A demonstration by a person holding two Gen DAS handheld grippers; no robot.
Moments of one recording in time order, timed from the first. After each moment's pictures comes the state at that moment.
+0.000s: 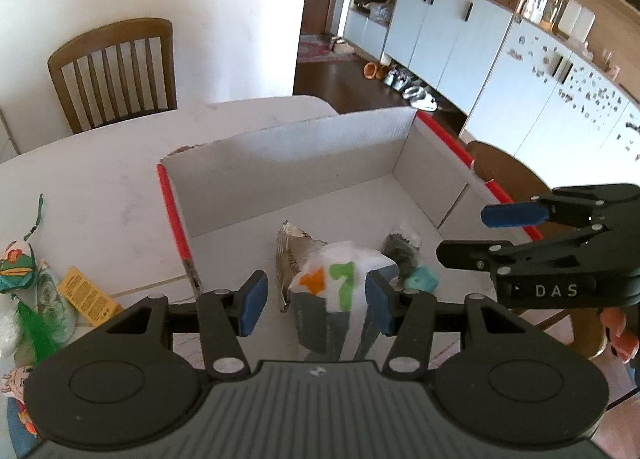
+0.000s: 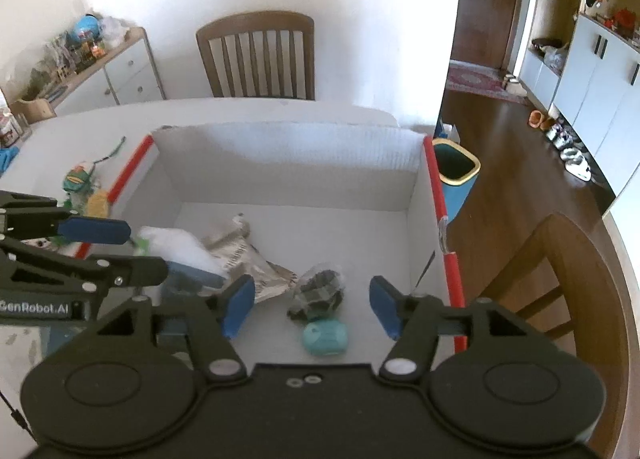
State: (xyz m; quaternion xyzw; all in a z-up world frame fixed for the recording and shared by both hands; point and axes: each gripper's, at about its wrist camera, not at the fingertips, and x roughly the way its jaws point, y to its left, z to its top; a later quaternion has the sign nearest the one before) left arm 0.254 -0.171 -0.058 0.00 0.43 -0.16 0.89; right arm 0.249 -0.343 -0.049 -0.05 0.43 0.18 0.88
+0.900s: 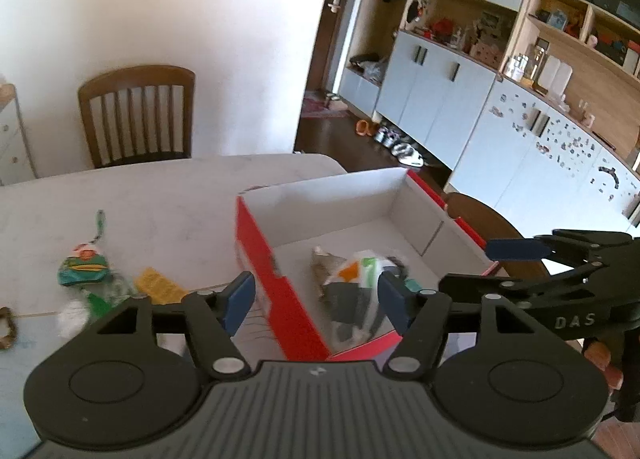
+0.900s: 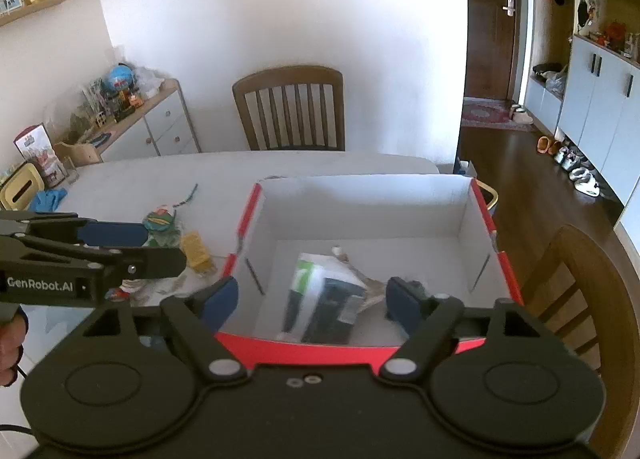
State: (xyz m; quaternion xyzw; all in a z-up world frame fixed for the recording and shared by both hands) left arm 0.176 -0.082 0.000 -0.04 0.36 -0.17 0.92; right arm 0.158 -0.287 0.010 0.00 0.37 0.19 0.91
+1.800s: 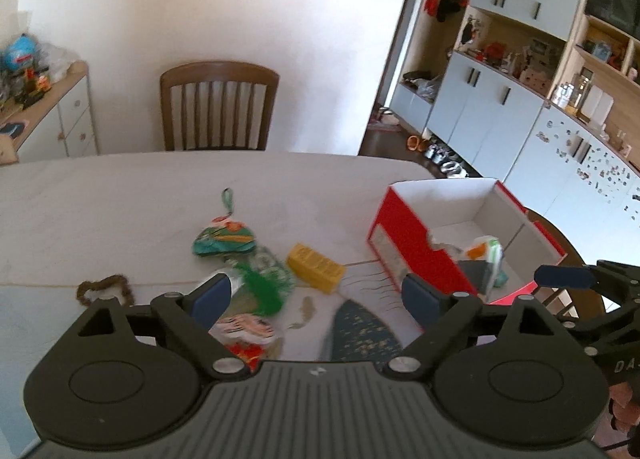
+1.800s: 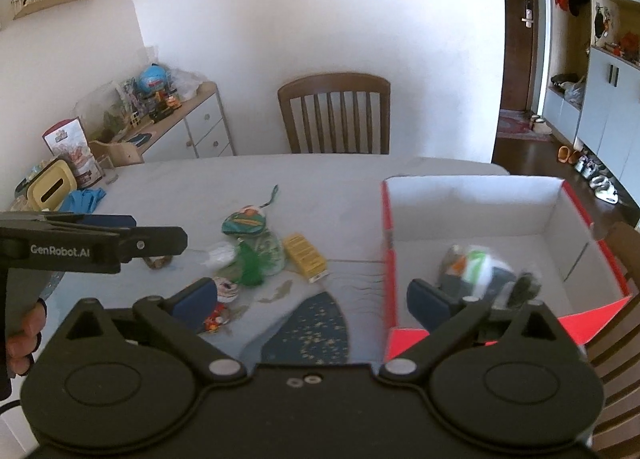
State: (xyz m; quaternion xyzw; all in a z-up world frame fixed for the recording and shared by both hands) left arm 0.145 0.082 -0.010 -0.06 0.35 -0.11 0.93; right arm 0.112 -0.149 0.005 0.01 0.36 0.21 0.91
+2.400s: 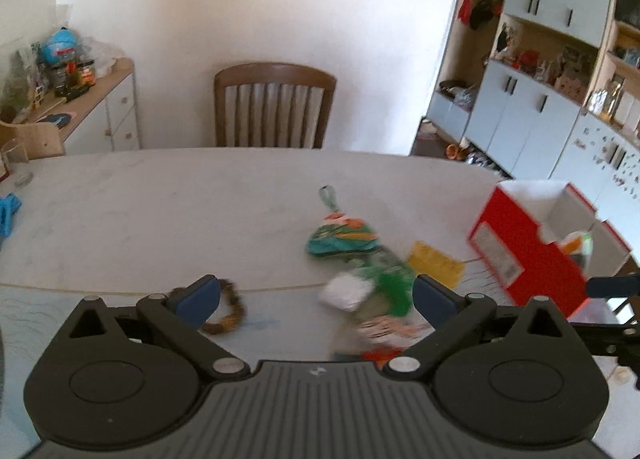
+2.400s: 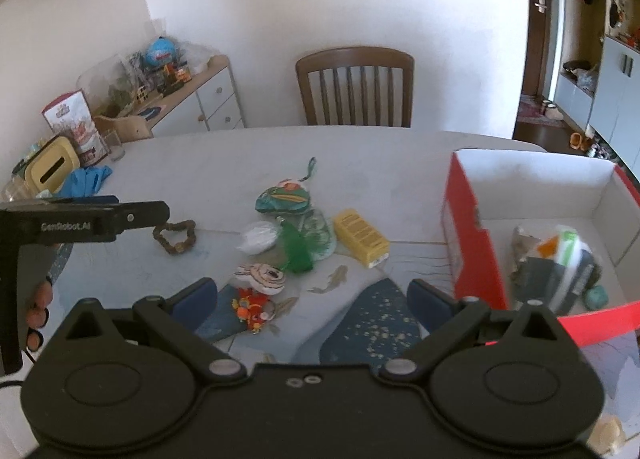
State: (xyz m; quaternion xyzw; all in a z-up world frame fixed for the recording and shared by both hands) left arm 0.169 0.188 -0.061 -0.05 0.34 -0.06 0.94; right arm 0.121 -0.069 -0.030 -0.01 0.38 0.21 0.90
